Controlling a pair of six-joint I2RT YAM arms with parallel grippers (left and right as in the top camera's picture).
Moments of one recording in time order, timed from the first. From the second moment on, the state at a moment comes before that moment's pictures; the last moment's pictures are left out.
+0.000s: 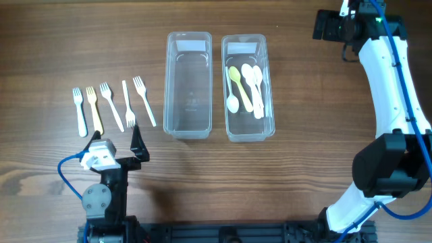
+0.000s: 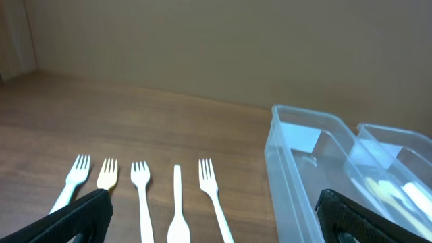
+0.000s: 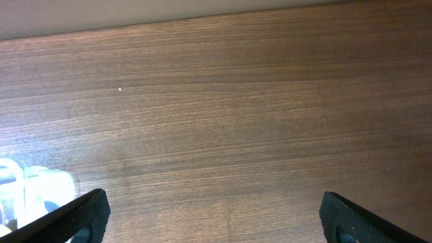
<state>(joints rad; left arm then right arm) 0.06 0.01 0.04 -0.09 -0.01 -0.17 -0.03 1.89 1.80 -0.81 0.14 0.06</state>
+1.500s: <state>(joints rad) 0.07 2.02 1.65 -0.97 0.10 -0.26 -0.03 1.89 1.79 -0.81 0.14 0.06</state>
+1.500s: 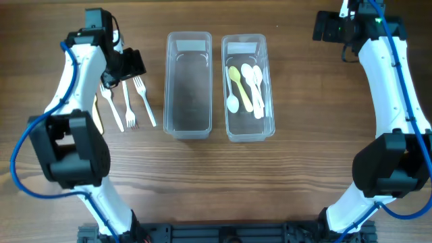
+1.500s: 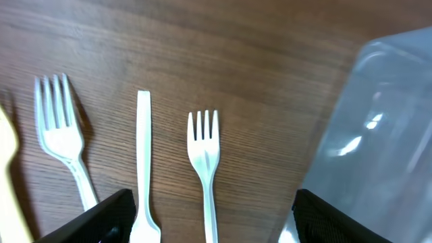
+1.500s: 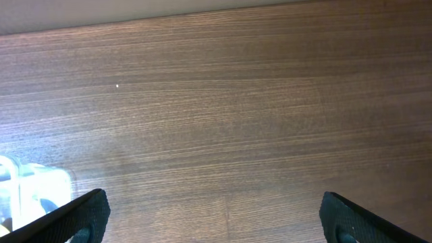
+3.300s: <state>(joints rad) -0.03 2.13 1.50 -0.88 0.05 -0.34 -0.03 1.89 1.79 -0.81 0.14 0.06</state>
